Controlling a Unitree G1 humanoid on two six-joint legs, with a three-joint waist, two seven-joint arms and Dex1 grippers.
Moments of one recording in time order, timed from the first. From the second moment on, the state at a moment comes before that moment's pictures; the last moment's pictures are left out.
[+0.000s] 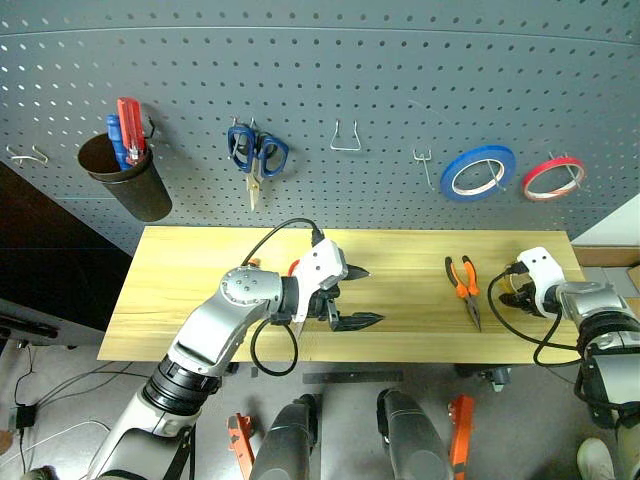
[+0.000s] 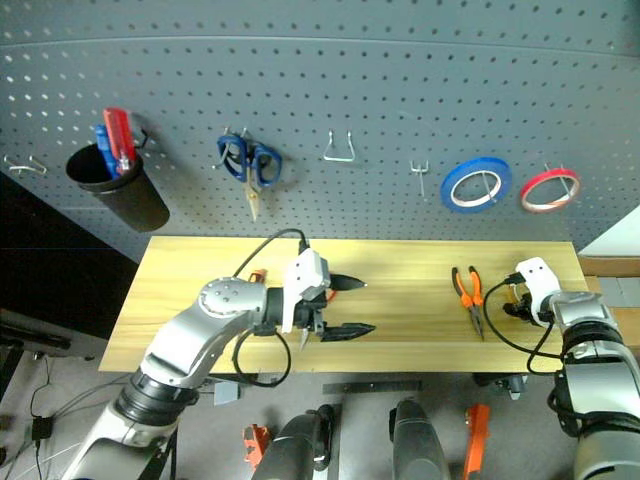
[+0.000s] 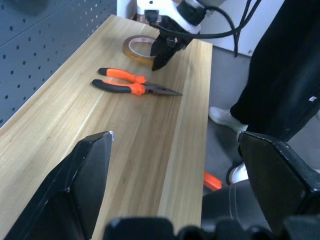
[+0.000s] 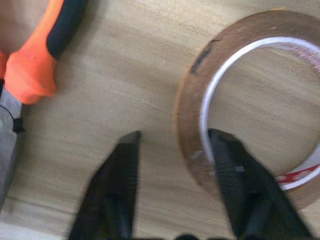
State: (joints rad) left arm -0.46 0.50 -0.31 -0.24 -0.30 0.55 -0.95; right arm -0.80 -0.69 0.07 1.21 -0.11 0.31 0.70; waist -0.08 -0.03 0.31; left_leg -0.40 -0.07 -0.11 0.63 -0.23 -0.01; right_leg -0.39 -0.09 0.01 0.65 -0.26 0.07
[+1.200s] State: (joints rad) left arm -0.46 0.47 -0.08 -0.16 -0.33 0.34 -0.85; right arm -0.16 -0.49 0.20 -0.68 -0.49 0.52 0.31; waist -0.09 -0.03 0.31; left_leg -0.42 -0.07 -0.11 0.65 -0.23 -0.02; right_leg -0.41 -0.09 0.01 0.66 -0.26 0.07
